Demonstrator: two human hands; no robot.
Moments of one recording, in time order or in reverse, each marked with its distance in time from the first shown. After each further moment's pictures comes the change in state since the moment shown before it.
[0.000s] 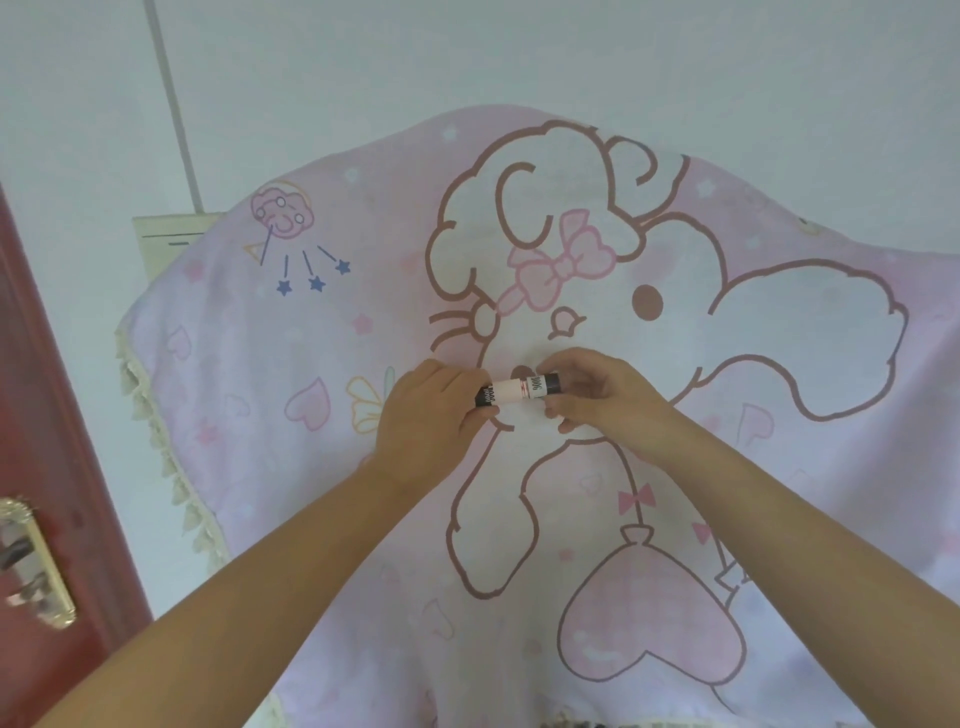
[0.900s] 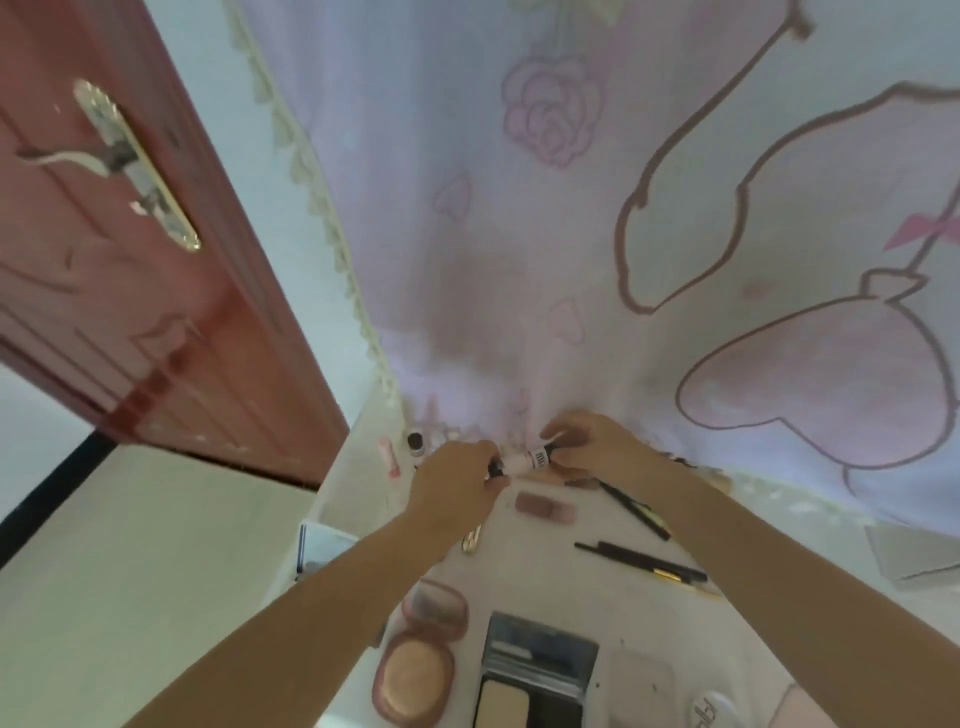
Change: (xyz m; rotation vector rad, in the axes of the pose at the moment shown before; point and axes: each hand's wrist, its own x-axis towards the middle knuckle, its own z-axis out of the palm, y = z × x) left_hand -0.295 0.067 0.009 -0.202 -1.106 -0.868; right_hand -0.111 0.200 0.200 0.103 -0.526 0.777
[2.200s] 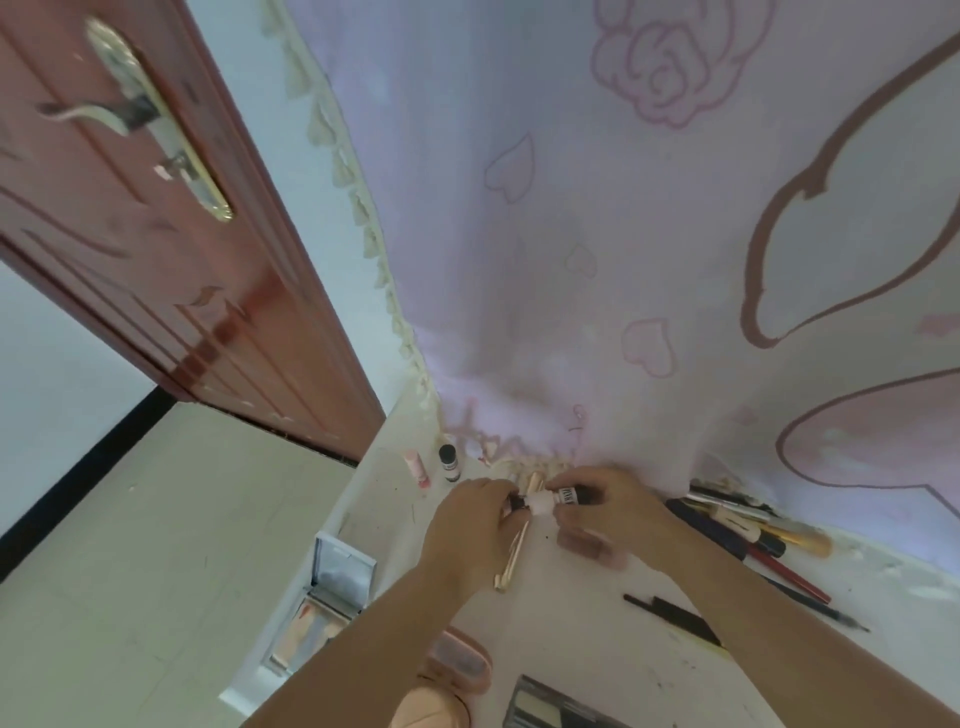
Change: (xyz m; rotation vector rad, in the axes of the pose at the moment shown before) left_hand 0.014 -0.030 0.043 -0.129 -0.080 -0.154; right_hand 0.047 0.035 0.027 -0.033 -0.124 0.032
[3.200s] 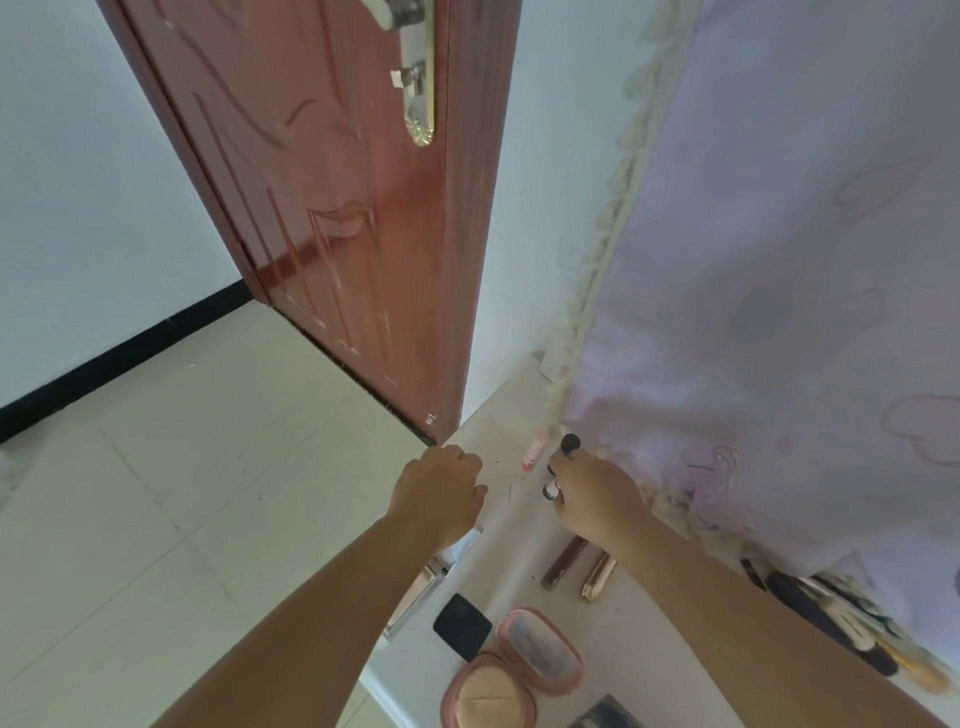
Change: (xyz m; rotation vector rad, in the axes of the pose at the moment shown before) left_hand -0.037 -0.125 -0.034 0.155 -0.034 -0.280; right_hand 0.070 -0.049 0.117 -1.369 -0.060 -0.297
